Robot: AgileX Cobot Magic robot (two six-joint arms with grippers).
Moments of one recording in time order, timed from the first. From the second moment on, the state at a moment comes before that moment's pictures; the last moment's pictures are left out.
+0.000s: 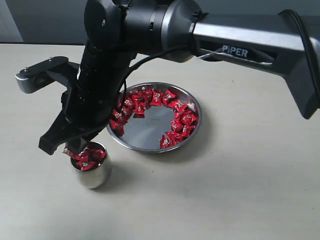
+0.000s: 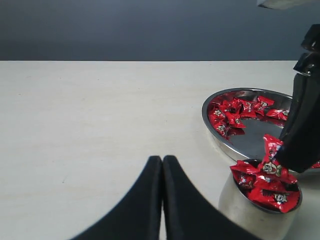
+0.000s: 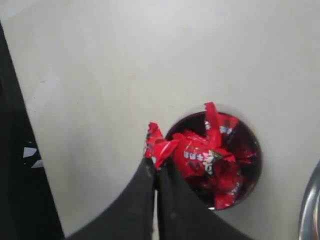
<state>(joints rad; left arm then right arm) -0.07 0.01 -0.01 -0.13 0.30 0.01 0.90 2.11 -1.80 0.44 1.12 -0.40</state>
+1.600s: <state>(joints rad) -0.07 0.01 -0.01 -0.13 0.30 0.01 0.90 2.17 -1.80 0.38 1.15 -0.39</state>
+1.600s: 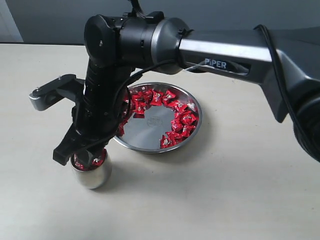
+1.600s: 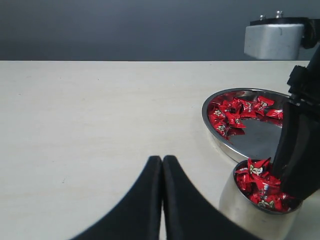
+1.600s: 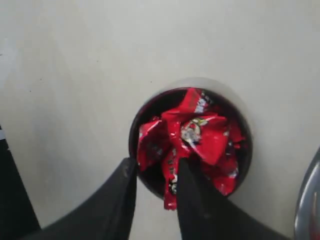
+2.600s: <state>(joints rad) -0.07 0.01 -0.01 -0.13 0.30 0.01 0.80 1.74 -1.42 0.11 0.59 -0.12</state>
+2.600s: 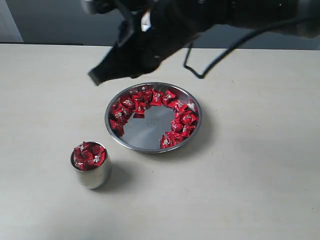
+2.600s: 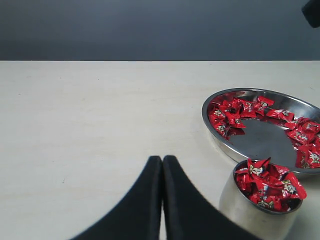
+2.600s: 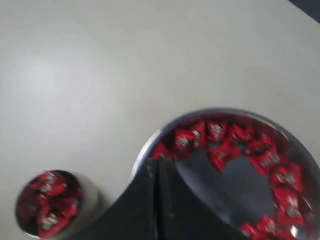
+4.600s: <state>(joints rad) -0.06 0.00 0.00 -0.13 0.30 0.01 -0.09 0.00 0.00 -0.26 0.38 0.37</state>
